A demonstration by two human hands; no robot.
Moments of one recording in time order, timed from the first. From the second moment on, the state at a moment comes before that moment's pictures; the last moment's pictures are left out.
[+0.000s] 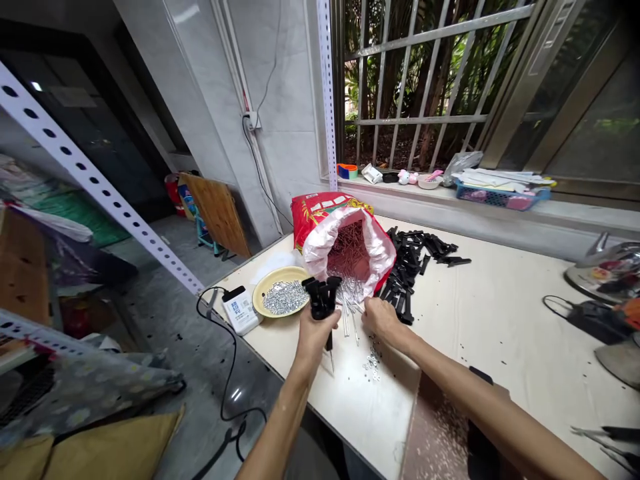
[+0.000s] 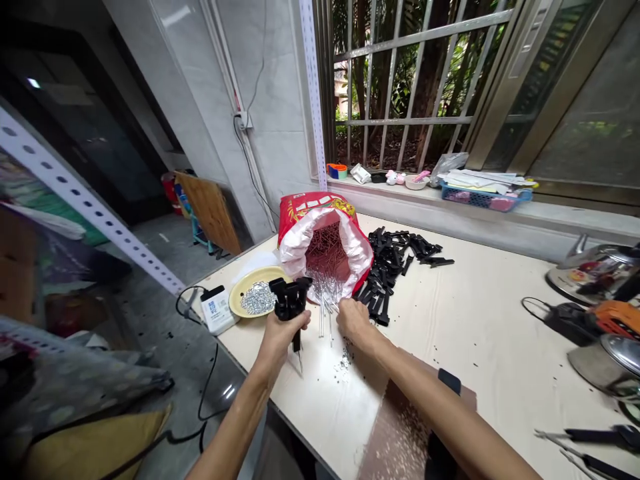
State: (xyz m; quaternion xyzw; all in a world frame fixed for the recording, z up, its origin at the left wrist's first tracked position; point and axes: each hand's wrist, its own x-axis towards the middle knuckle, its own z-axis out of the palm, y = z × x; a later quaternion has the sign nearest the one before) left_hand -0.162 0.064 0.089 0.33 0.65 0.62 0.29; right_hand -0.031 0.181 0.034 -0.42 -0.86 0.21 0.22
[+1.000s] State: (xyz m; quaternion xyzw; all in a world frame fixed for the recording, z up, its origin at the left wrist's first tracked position) left_hand -0.109 0.070 0.099 0.36 0.61 0.56 0.43; right_hand 0.001 0.134 0.146 -0.22 -0.80 0.29 0.49
